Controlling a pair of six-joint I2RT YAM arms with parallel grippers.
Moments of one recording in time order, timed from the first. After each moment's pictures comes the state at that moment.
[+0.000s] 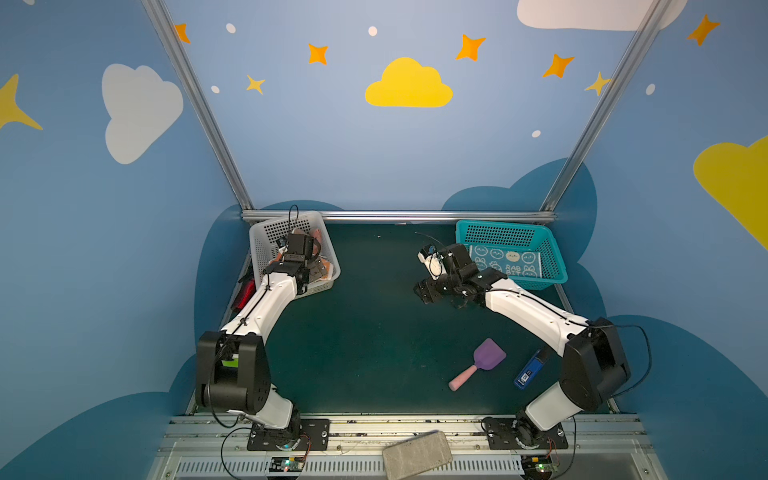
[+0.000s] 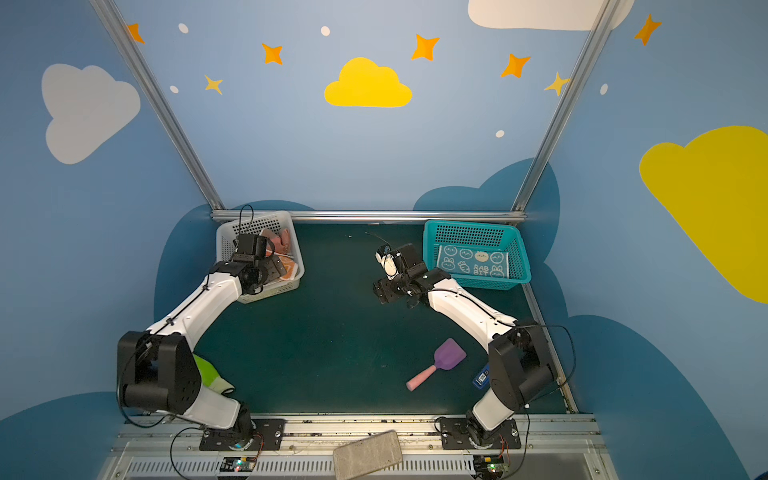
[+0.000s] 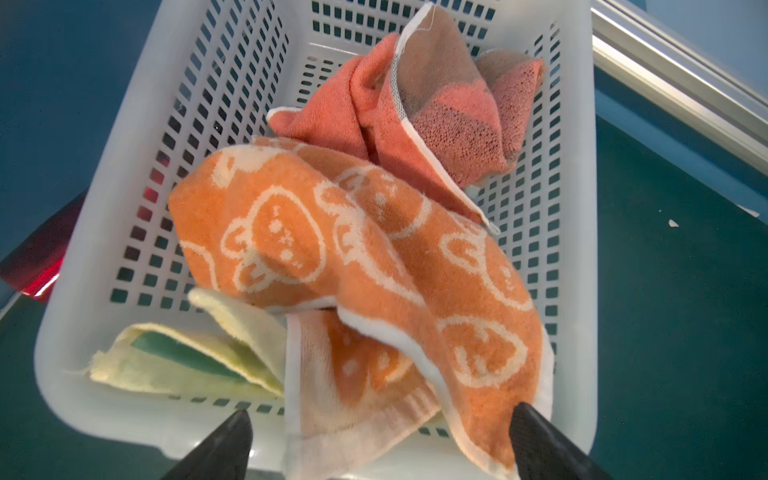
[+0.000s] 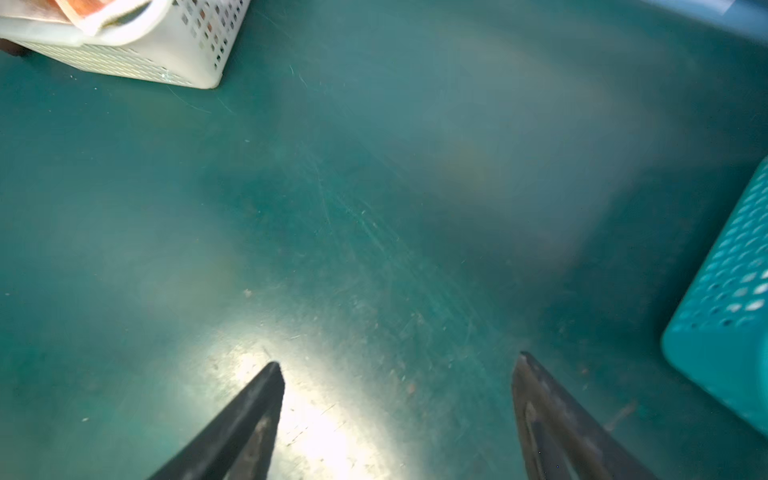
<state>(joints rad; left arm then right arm) -0.07 1.56 1.19 -0.56 -0.27 -0.60 0.63 1.60 1.22 -0.47 -0.10 0.05</state>
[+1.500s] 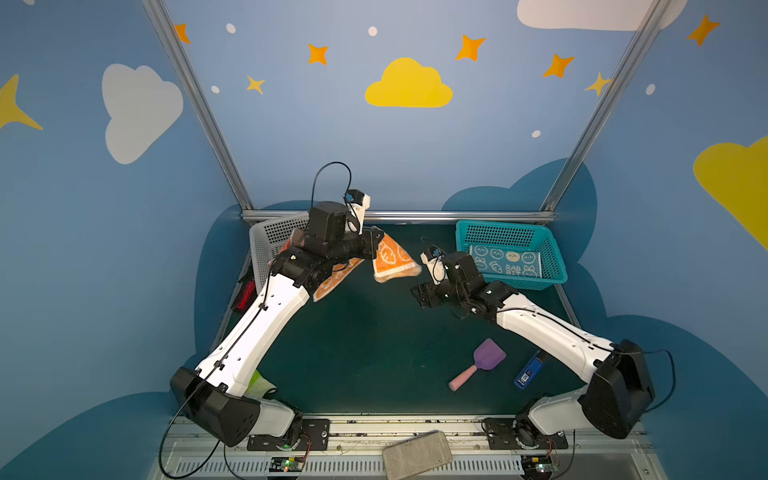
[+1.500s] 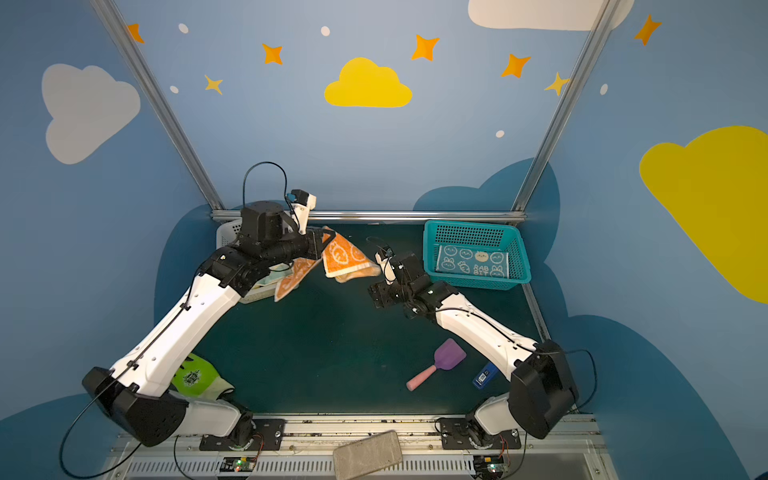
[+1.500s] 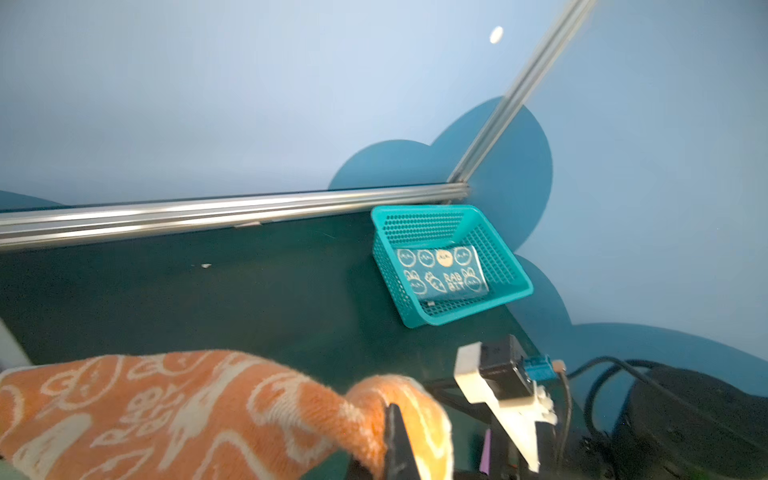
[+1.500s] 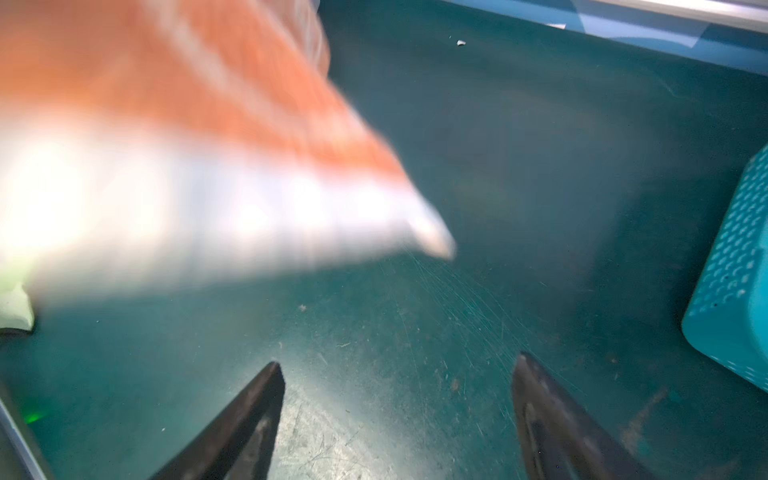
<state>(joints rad) -0.48 1.40 1.54 -0.54 0.24 -0.34 0.70 1.42 1.10 -0.38 -0.04 0.16</state>
